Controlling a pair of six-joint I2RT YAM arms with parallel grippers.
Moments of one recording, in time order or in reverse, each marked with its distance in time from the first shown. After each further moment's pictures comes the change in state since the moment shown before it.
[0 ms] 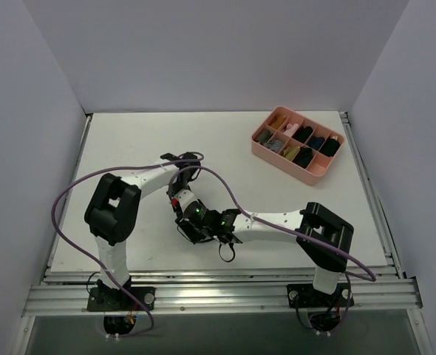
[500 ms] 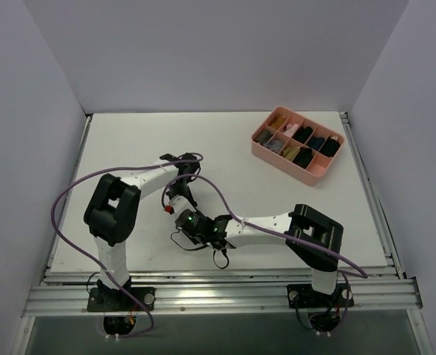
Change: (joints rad) left arm 0.000 0.011 0.009 -0.017 0.009 0.005; right arm 0.045 0.087 0.047 0.004 0.108 -0.041
